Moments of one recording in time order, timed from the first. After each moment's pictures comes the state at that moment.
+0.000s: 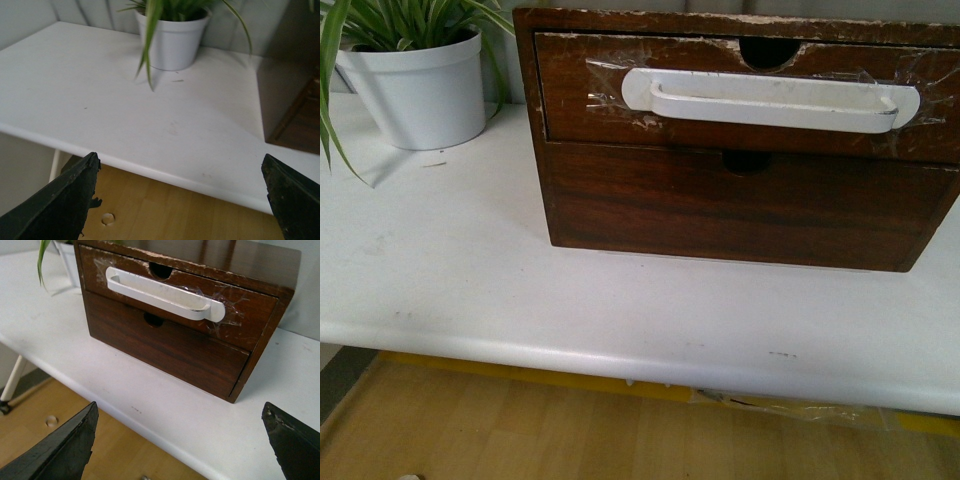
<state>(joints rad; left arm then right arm) -0.22 0.37 0.22 -0.07 -0.41 -0.10 -0.14 0.32 0.20 -0.11 -0.58 -0.23</state>
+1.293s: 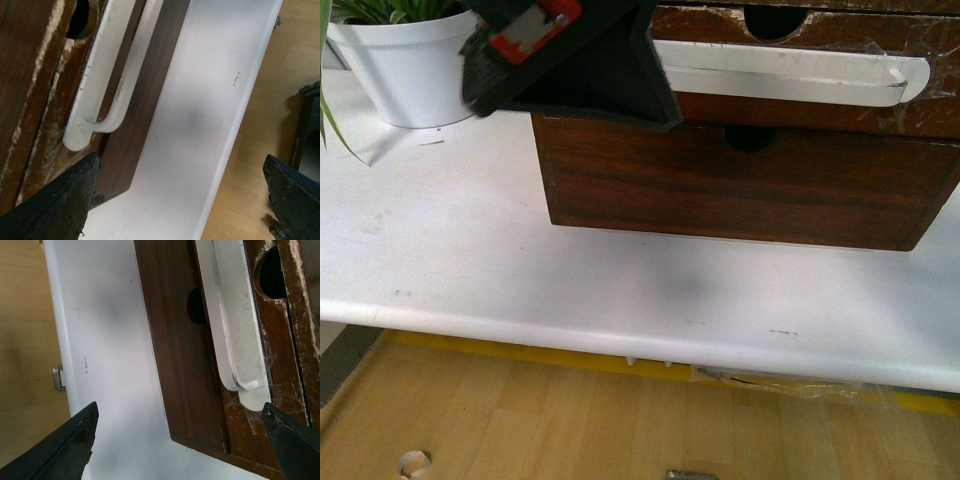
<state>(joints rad) -0.47 1.63 1.39 -0.61 0.30 0.91 0.14 1.24 0.89 -0.39 -0.38 -1.19</state>
